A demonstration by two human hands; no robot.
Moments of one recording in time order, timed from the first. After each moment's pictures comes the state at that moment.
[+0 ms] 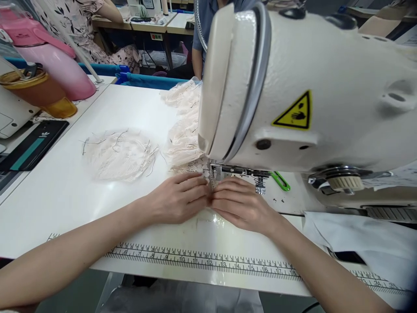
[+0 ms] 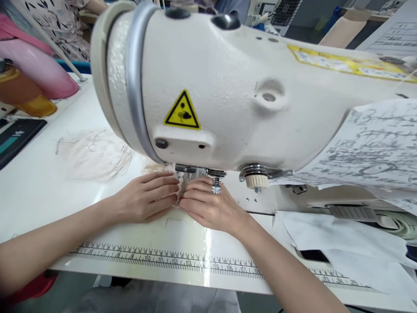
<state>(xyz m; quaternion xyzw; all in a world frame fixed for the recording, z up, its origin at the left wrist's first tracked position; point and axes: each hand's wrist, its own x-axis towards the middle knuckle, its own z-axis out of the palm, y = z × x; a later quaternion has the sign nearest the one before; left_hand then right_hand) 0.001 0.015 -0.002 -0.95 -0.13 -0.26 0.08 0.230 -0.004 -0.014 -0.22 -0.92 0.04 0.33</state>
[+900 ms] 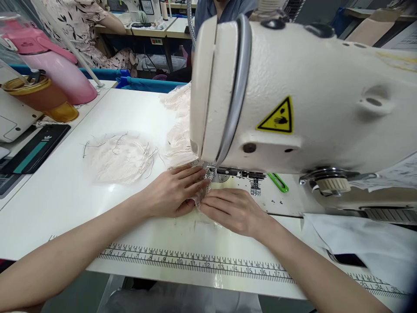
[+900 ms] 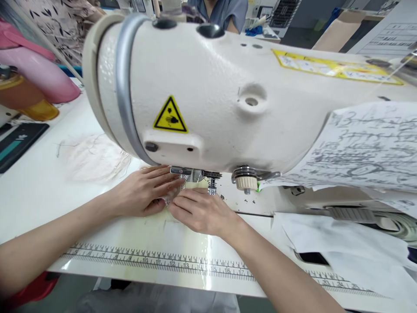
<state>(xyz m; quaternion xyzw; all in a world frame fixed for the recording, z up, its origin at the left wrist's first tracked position) -0.006 0.027 -0.006 -0.96 -0.21 -0.17 0.04 0.219 -0.009 -0.010 -0.20 -0.93 -0.06 0.28</state>
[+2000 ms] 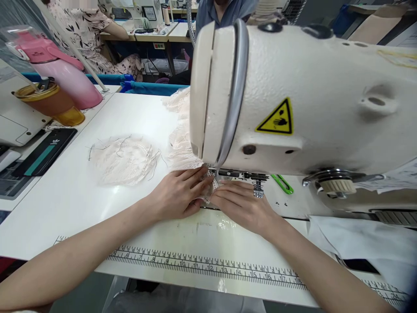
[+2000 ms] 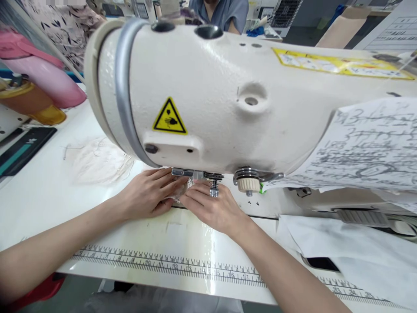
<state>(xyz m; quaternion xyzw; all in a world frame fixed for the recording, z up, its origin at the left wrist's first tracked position) 0.004 0.022 -0.009 -0.95 -0.27 -0.15 0.05 0.232 -0.007 -0.013 -0.28 -0.92 -0.07 0.26</state>
